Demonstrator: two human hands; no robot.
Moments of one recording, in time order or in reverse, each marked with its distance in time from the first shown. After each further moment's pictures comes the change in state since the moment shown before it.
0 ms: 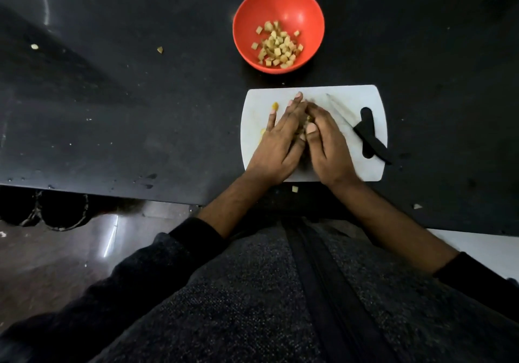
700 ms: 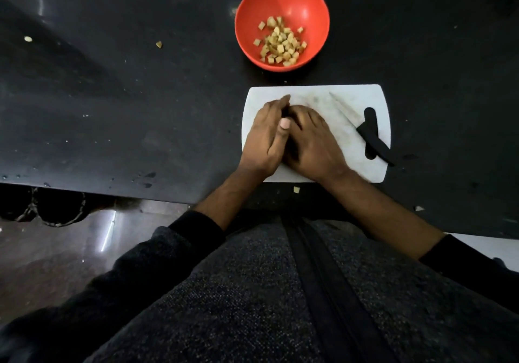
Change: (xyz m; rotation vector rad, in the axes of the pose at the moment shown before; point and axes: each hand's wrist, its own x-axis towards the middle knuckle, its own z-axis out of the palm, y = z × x) left_hand 0.004 -0.025 -0.006 -0.127 0.209 -0.065; right_hand 0.021 -0.002 0.017 -0.491 -0.184 -0.316
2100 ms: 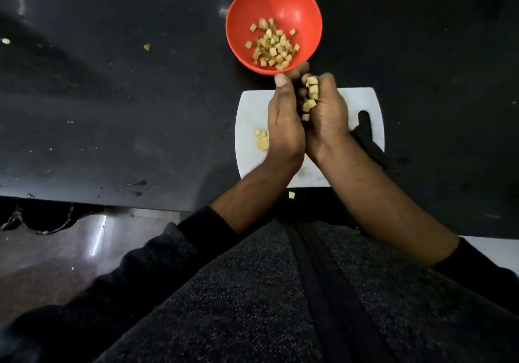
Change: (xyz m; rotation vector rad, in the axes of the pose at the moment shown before) left_hand 0.043 0.079 0.025 -0.779 0.299 -0.425; right_hand 0.065 -0.028 -0.052 1.805 0.415 1.077
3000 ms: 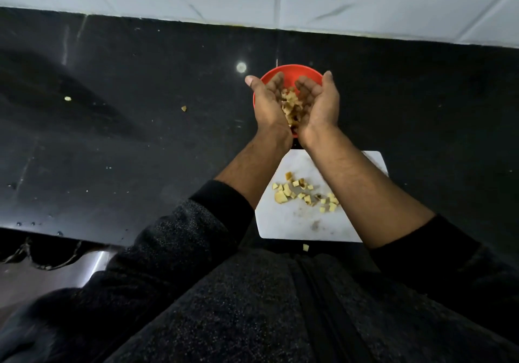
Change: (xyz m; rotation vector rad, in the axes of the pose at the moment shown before) left_hand 0.113 0.078 -0.008 -0.415 0.132 -0.316; right_hand 0.048 -0.037 0.096 -0.179 0.109 -0.090
